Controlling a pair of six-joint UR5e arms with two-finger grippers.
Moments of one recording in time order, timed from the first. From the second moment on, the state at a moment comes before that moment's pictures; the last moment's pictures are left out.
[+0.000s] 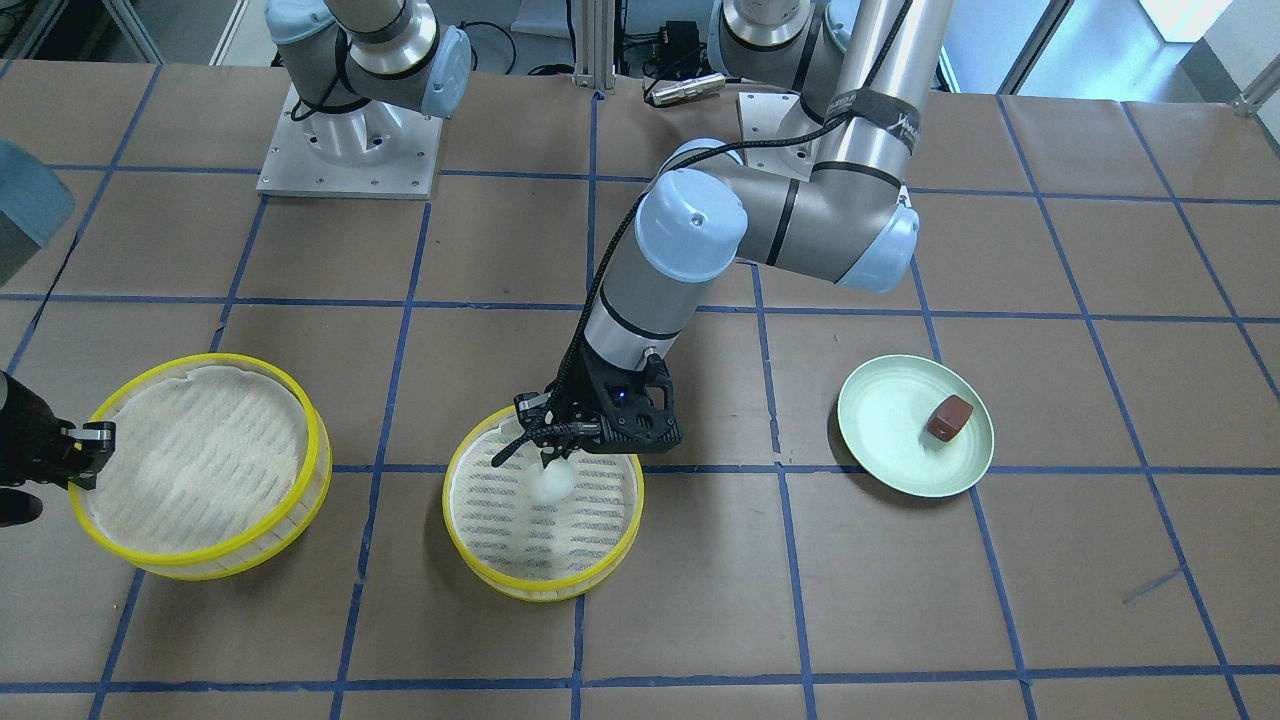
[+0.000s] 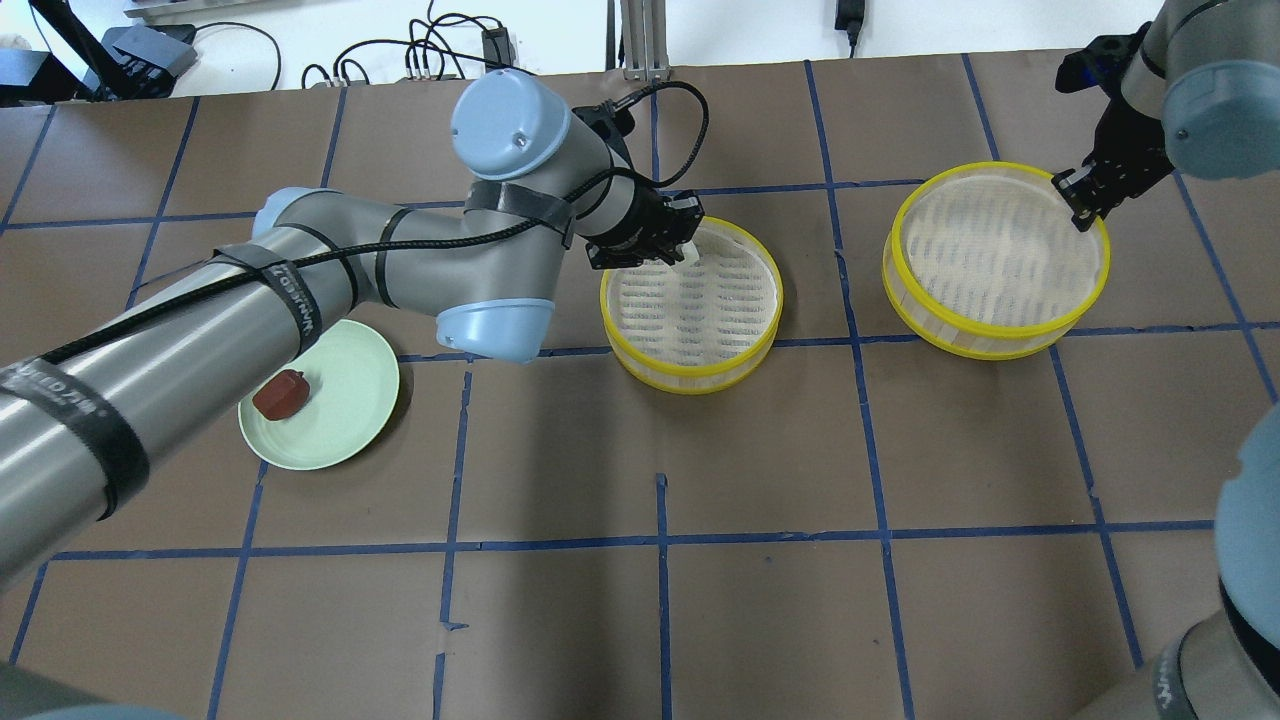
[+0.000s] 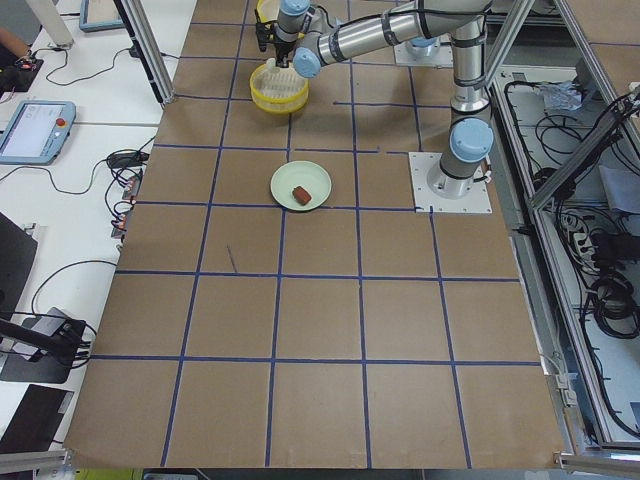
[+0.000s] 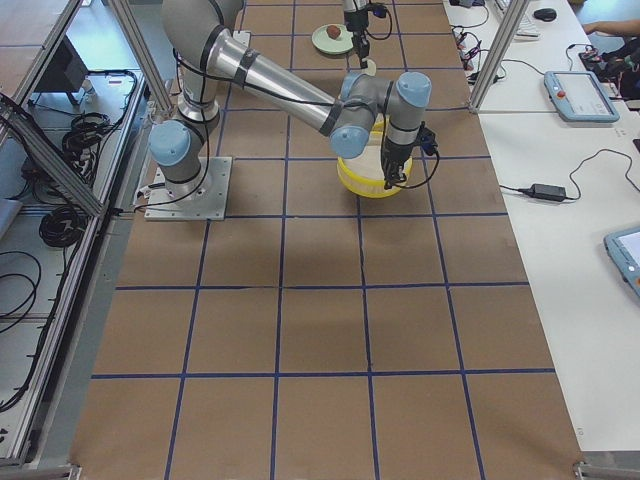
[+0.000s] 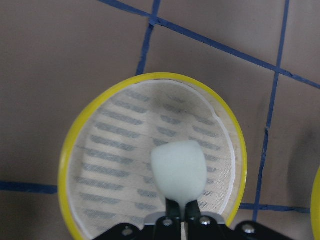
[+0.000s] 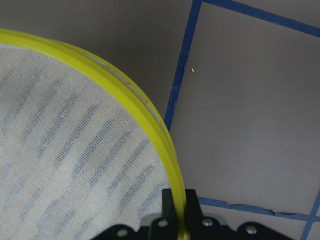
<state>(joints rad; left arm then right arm) -1.88 -2.01 -1.71 -0.64 1.29 -0.61 1.24 -1.19 1.57 -1.96 -1.69 -0.58</state>
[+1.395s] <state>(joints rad) -1.50 -1.79 -1.75 -1.09 1.45 0.04 1.48 -1.20 1.51 -1.92 -1.61 -0.15</state>
